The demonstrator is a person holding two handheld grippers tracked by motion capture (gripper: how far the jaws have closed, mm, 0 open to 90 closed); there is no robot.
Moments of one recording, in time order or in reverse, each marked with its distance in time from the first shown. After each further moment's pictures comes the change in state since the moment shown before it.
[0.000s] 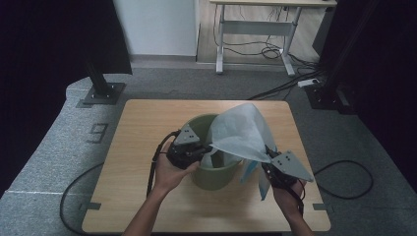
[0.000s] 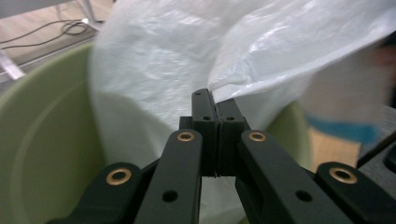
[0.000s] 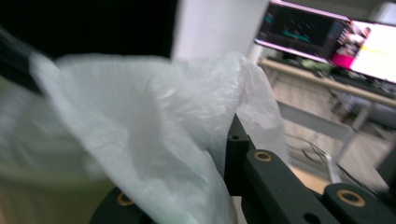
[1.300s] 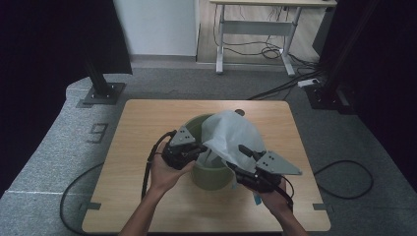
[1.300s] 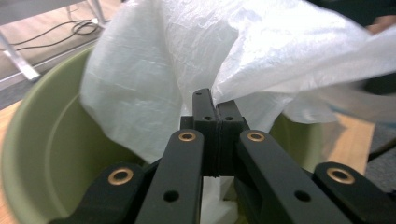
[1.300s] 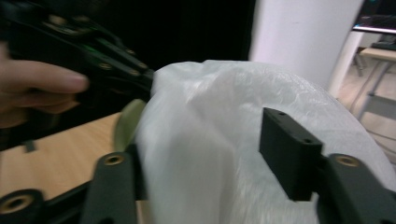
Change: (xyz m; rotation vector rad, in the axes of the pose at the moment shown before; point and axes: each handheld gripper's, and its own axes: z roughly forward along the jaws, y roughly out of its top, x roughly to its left) left arm 0.000 -0.003 -0.009 0.017 0.032 0.030; right arm 0.032 0.014 0.006 0.017 0.333 0.126
